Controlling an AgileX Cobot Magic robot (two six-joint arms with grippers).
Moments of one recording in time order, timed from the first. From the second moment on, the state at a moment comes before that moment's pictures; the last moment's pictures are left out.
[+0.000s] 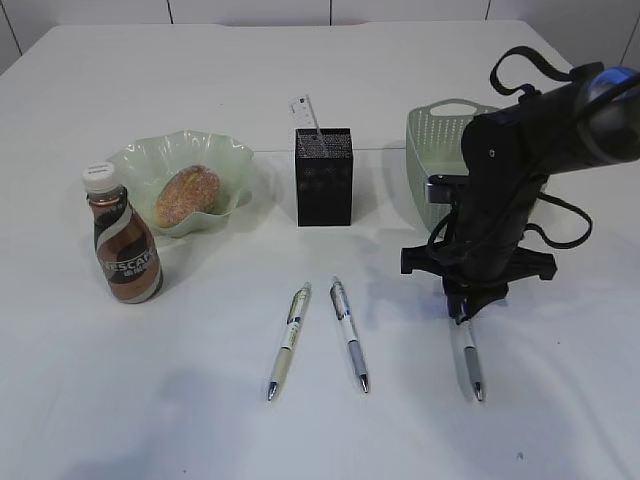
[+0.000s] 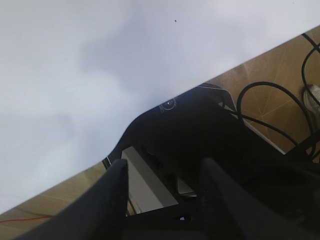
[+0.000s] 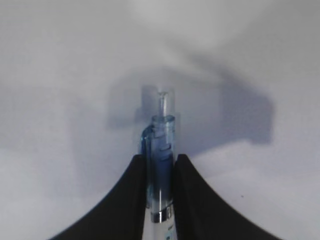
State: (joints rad) left arm -0.40 0.87 -0.54 -0.31 1.03 0.02; right arm 0.29 2.07 -1.33 -0.07 0.81 0.49
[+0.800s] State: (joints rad) left arm -0.40 0.87 -0.54 -0.31 1.03 0.02; right arm 0.29 1.96 -1.64 -0.08 0.94 0.43
